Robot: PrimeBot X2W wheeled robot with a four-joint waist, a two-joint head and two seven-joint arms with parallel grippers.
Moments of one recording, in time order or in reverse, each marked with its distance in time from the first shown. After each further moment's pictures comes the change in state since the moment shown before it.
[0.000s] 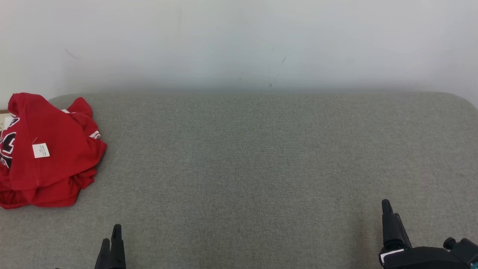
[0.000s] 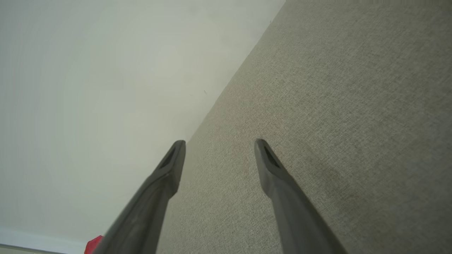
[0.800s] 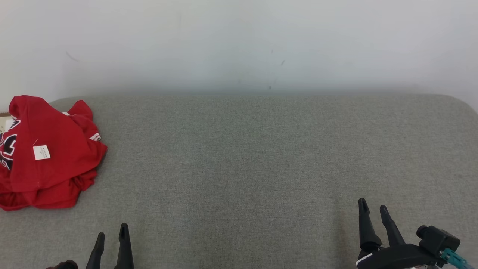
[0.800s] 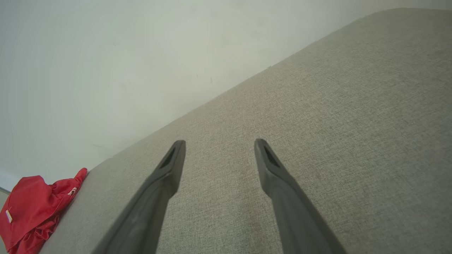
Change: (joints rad) left arm 0.021 0.044 -0.059 -0.048 0.415 0.082 -0.076; right arm -0.019 -0.004 0.072 0.031 -0.429 0.000 -0.072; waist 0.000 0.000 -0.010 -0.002
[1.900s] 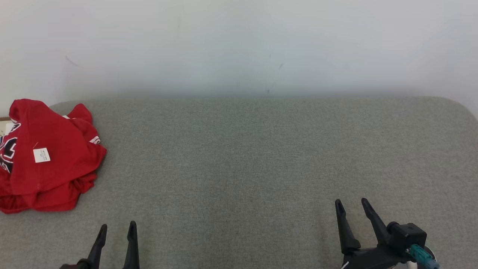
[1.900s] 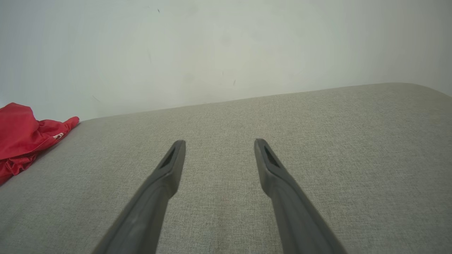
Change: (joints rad) left arm 0.003 0.035 -0.039 -0.017 0.265 -0.005 -0.078; right arm -0.023 -0.036 0.109 0.034 -0.305 0.000 -0.079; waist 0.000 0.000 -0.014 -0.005
